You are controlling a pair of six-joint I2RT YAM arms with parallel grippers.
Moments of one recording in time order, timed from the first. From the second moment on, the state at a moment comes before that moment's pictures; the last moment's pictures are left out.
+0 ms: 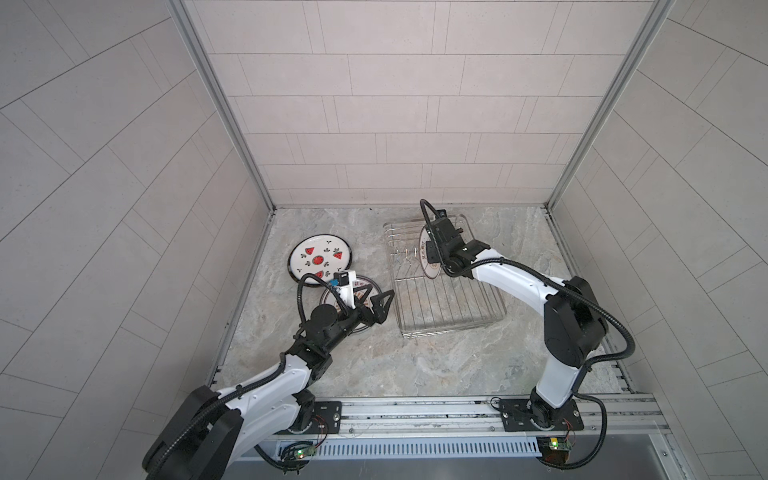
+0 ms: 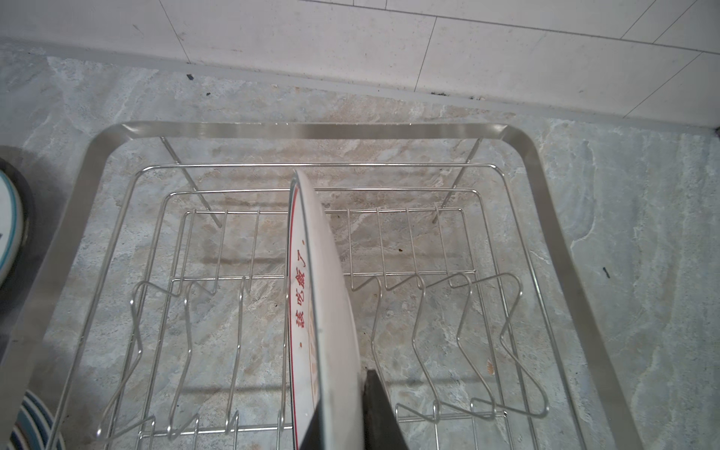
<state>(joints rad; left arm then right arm) -0.55 0.99 0.18 0.75 0.16 -0.59 0.59 1.75 1.38 -0.41 0.42 0.34</state>
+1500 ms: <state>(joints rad) -0.55 0.98 0.13 0.91 0.30 -0.76 0.51 1.08 0.92 -0.18 -0.31 0.45</state>
